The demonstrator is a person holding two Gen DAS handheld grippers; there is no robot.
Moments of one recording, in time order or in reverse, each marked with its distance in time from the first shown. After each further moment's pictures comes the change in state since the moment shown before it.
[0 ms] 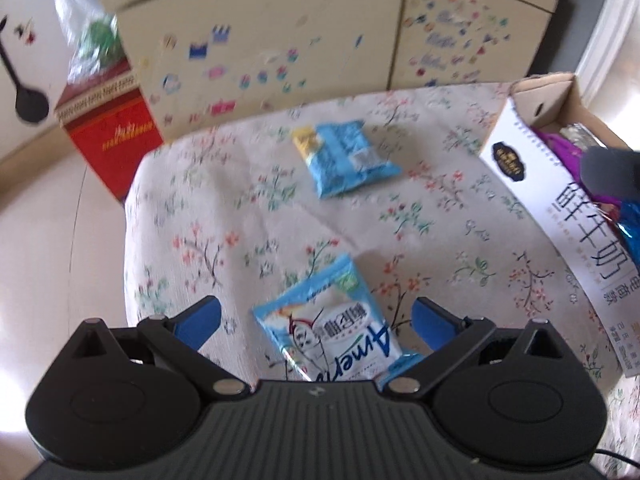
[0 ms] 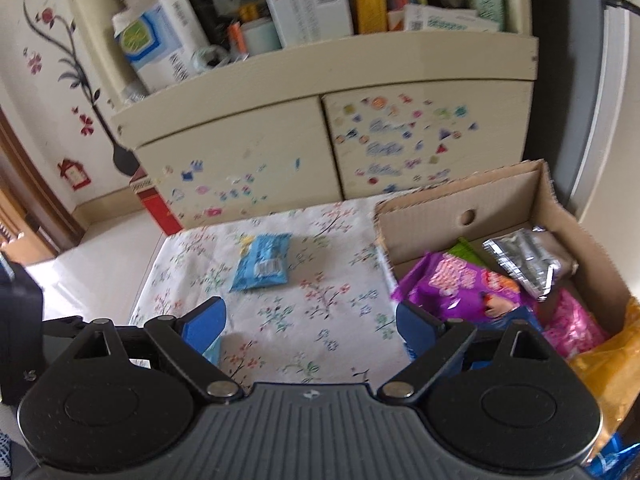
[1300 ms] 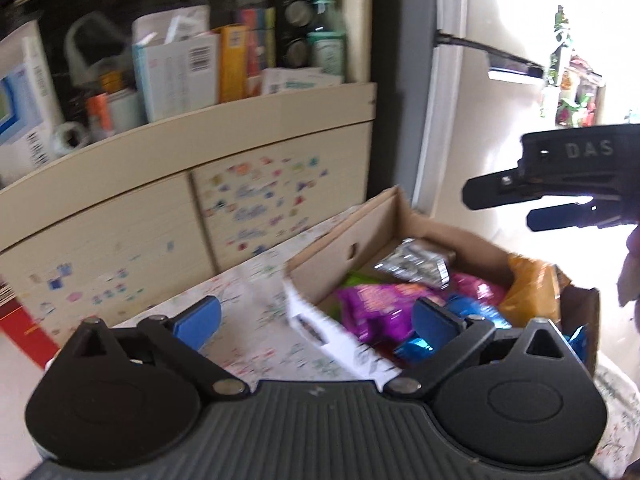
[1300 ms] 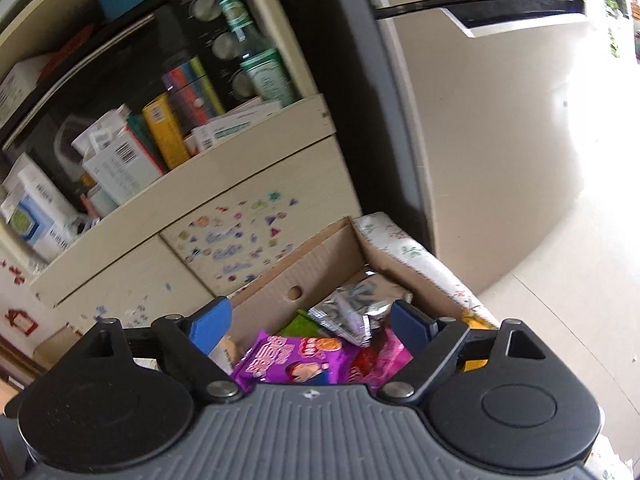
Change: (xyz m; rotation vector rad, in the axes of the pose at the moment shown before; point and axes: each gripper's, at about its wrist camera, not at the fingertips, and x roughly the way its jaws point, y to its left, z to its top) left arm -0.072 -0.127 0.049 0.269 -0.388 -0.184; right arm -0.073 -0.112 0.015 0.361 -0.205 -0.178
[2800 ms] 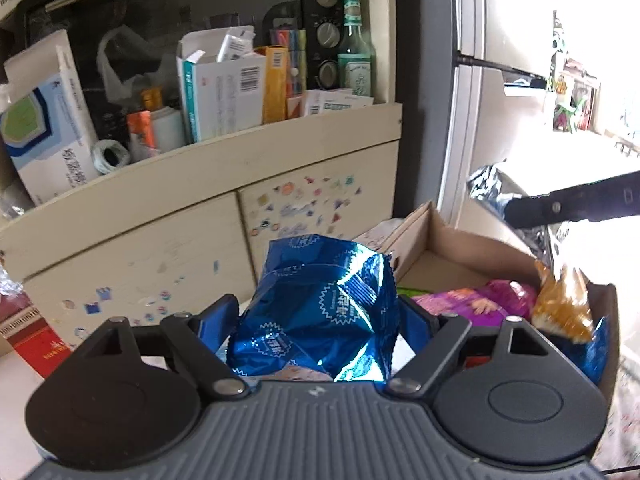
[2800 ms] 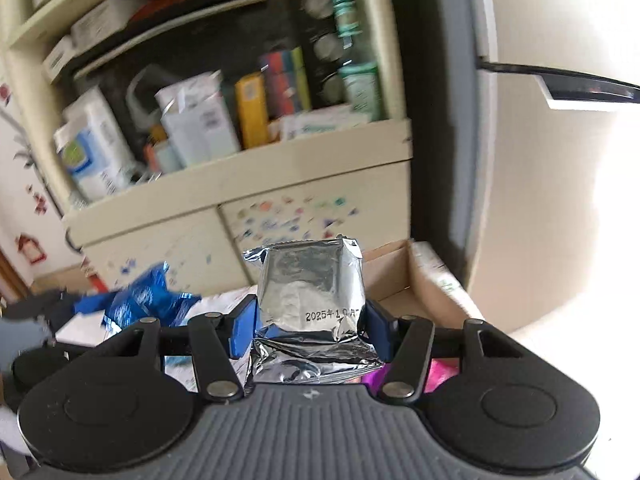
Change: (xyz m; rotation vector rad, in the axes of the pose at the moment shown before) left arm -0.006 0.042 0.000 0.032 -0.069 -0.016; right arm -0.018 0.040 -0.008 -0.240 -0.035 0.038
